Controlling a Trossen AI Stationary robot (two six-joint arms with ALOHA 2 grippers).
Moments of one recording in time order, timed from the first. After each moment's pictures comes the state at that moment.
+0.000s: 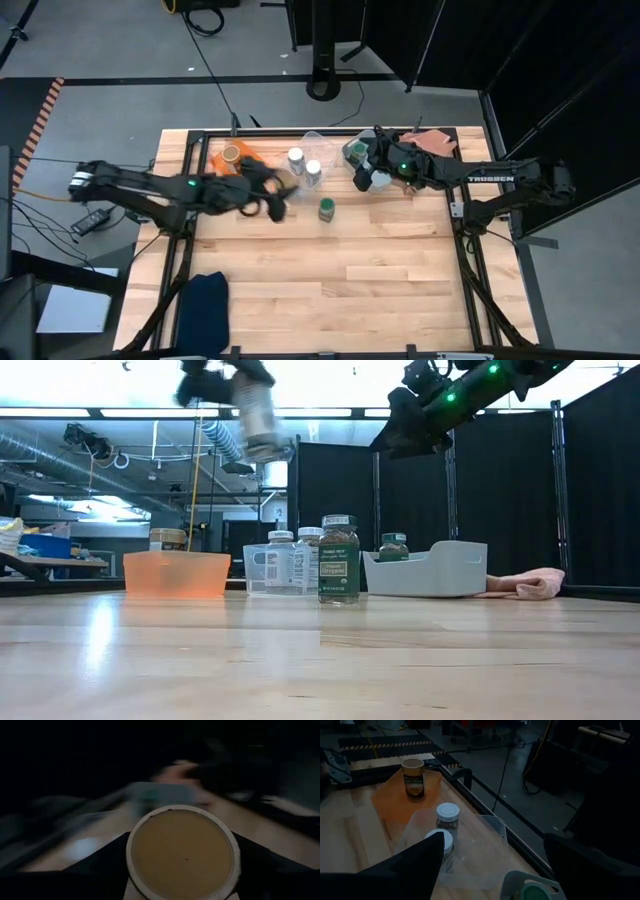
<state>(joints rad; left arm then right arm) -0.13 1.12 0.98 -0.28 -0.65 -0.43 -0.23 1.25 0.84 0.05 0.43 0.03</state>
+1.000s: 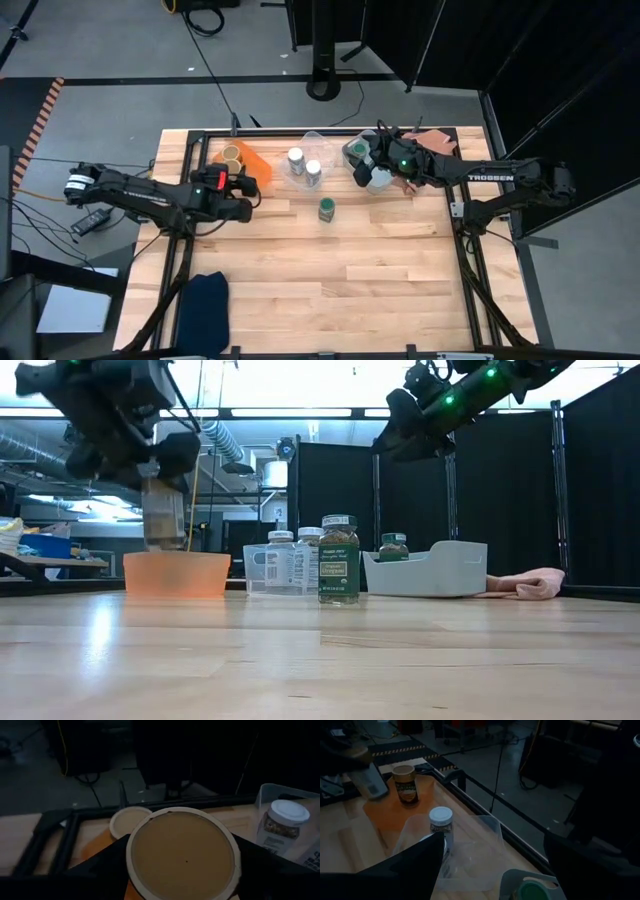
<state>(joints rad) -0.07 1.07 0.65 -0.87 -1.19 -1.34 -0.26 1.25 0.84 0.05 0.43 0.10</state>
